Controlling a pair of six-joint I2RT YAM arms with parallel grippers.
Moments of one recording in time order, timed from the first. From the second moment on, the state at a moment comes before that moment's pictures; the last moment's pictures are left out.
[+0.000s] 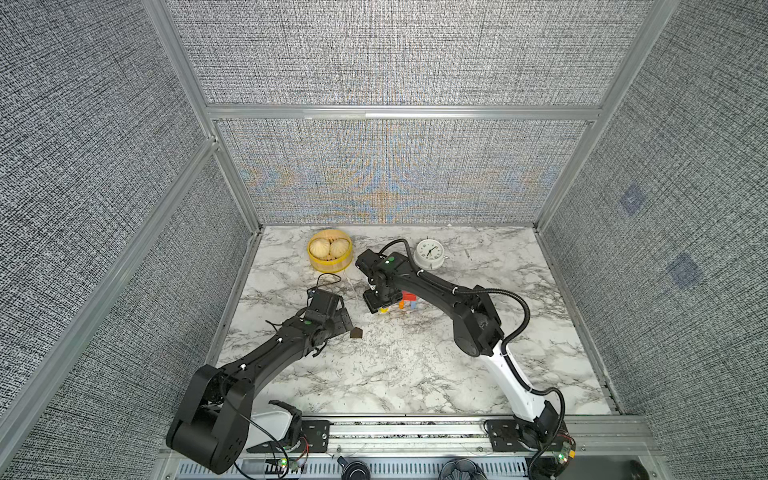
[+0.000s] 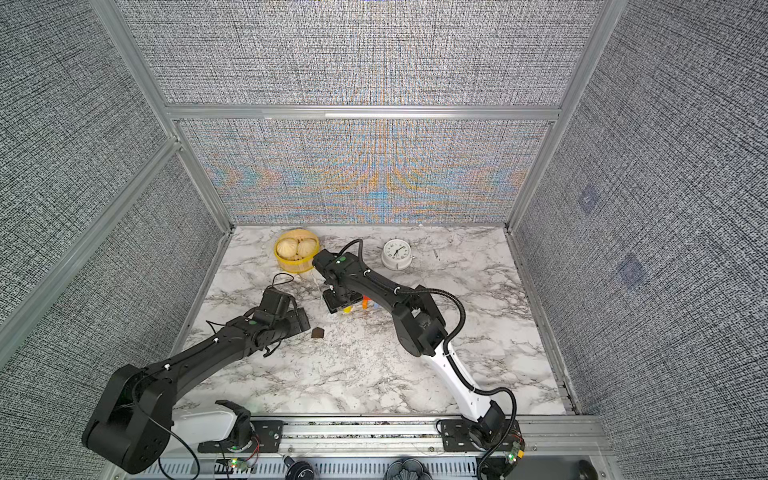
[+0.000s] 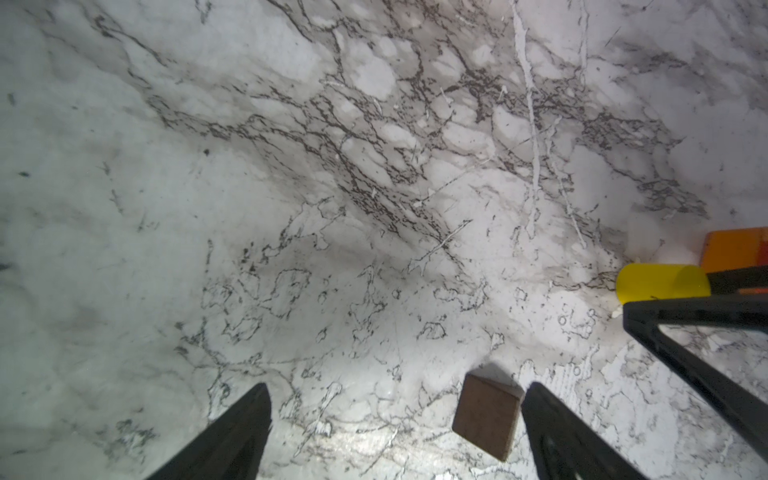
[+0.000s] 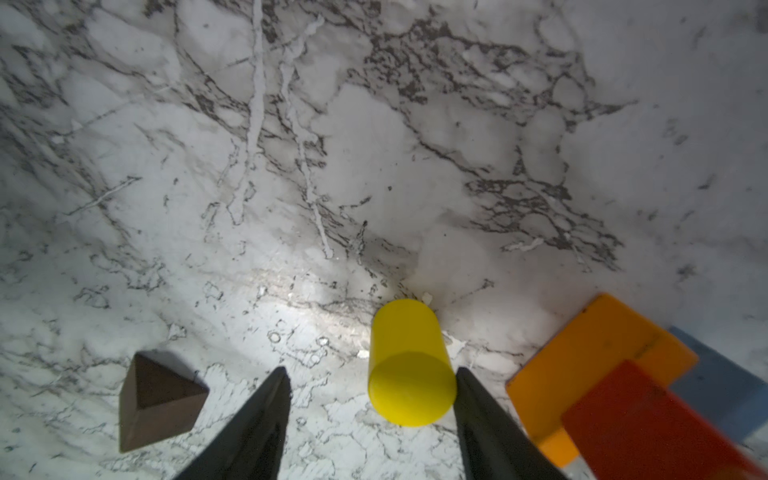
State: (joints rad) left arm -0.42 1.27 0.61 -0.36 -0.13 -0.70; right arm 0.82 2.45 2.23 -1.14 0.03 0.29
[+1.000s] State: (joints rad) left arm -0.42 1.20 0.60 -0.39 -0.13 -0.70; right arm 0.84 2.40 2.24 -1.15 0.01 0.29
